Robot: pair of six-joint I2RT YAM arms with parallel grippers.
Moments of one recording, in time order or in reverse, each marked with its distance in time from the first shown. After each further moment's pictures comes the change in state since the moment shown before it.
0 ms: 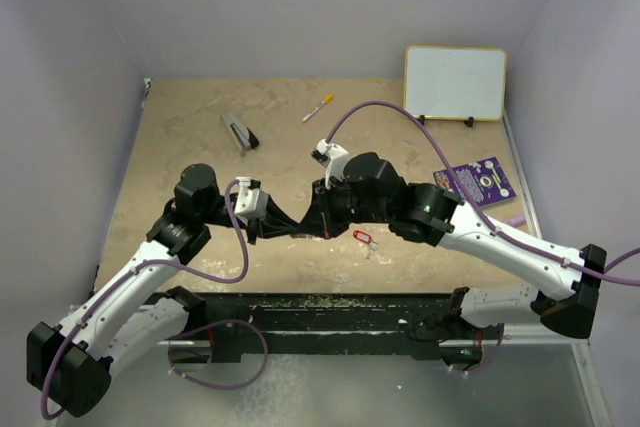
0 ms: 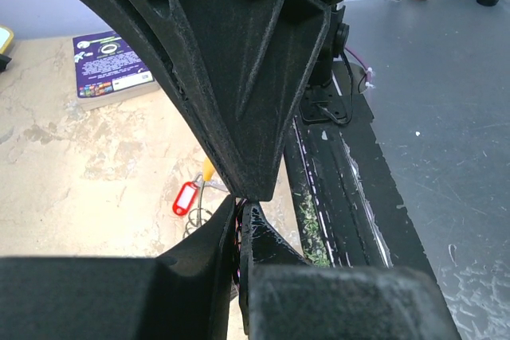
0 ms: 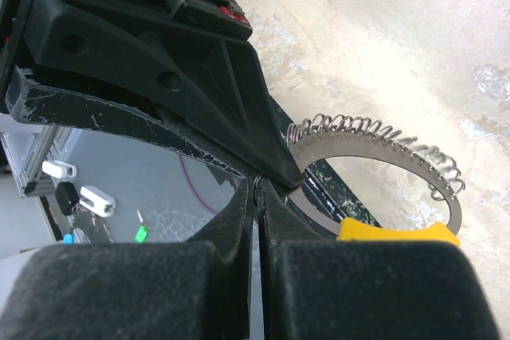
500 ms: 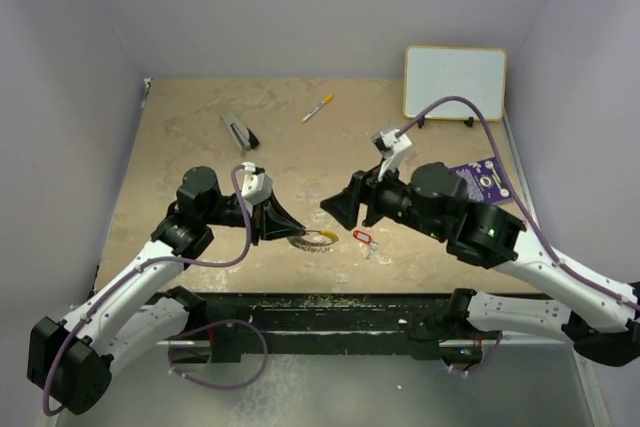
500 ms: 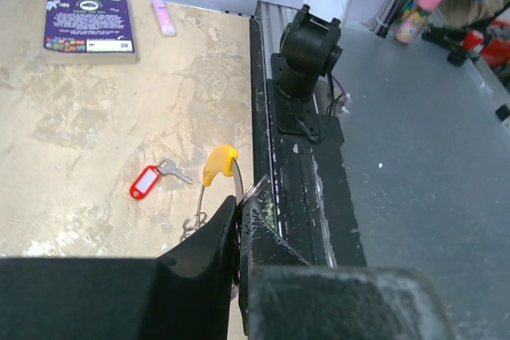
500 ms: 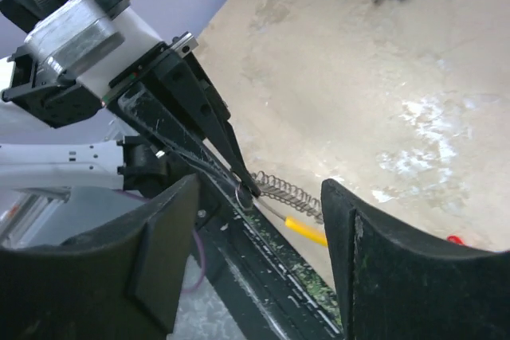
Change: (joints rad) left arm -0.003 0.008 -0.038 0.089 -0.050 -0.272; right arm -0.001 -0.232 -0.053 0.050 0.255 -0.089
